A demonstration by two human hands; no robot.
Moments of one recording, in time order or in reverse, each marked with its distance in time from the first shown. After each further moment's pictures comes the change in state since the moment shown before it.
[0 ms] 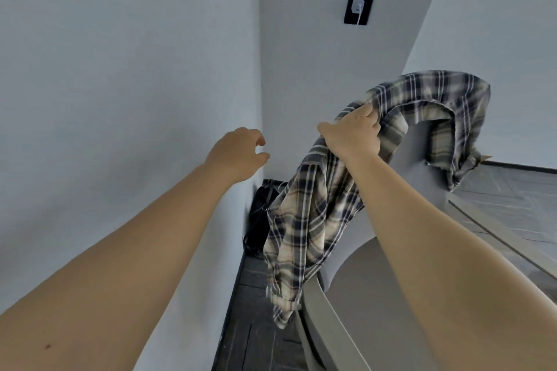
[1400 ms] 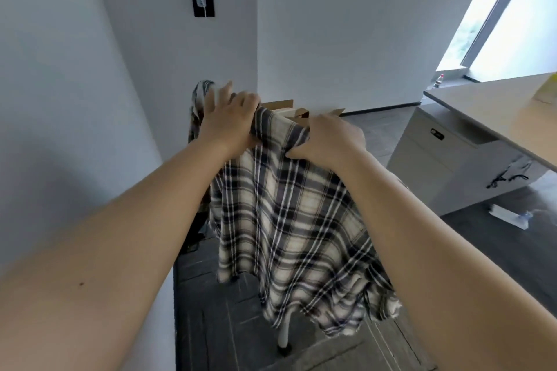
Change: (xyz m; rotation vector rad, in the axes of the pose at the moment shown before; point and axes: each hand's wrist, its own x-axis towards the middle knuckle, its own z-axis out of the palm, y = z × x) left_hand -0.131 0.115 0.037 0.287 0.120 0.658; right_hand -0.225 0.104 -0.141 -0.499 0.006 0.019
